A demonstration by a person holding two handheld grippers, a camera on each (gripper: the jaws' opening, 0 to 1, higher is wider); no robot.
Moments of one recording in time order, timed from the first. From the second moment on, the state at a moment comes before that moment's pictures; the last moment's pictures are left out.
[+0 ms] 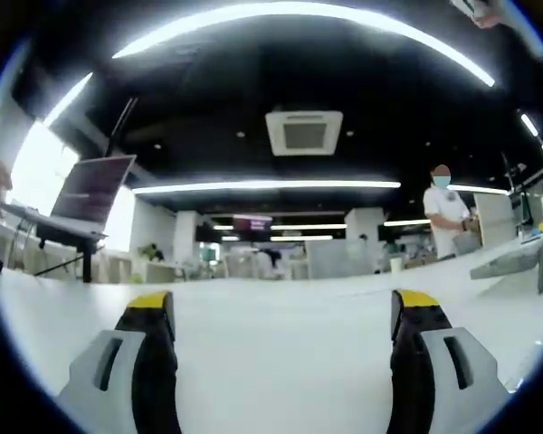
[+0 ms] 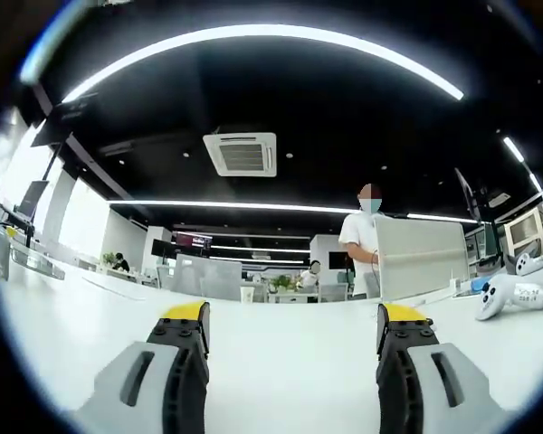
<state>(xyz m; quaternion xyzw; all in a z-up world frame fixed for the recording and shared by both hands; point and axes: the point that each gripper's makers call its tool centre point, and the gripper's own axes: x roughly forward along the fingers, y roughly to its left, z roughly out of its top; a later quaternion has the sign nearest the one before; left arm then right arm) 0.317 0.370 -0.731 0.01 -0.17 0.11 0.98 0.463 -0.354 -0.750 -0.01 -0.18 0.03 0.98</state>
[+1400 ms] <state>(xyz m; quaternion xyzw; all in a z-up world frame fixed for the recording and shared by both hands) 0.319 0.385 -0.761 0.01 -0.17 0.11 0.98 0.460 -0.359 -0.760 -0.01 -0.19 0.03 0.98</state>
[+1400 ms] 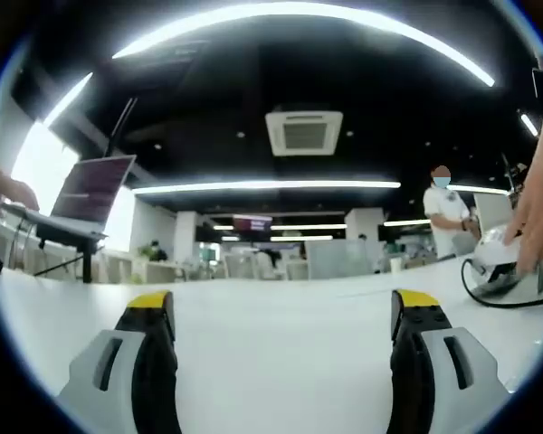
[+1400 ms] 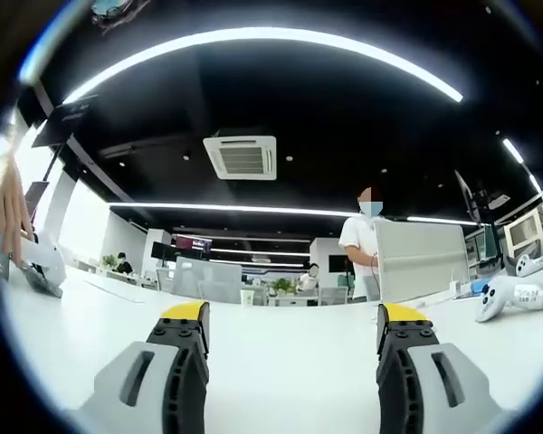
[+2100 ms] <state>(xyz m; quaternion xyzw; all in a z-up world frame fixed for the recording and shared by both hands) 0.324 0.379 -0.756 0.01 -0.17 0.11 0.98 0.460 -0.358 -0.754 -0.01 -0.19 0.03 0.98</state>
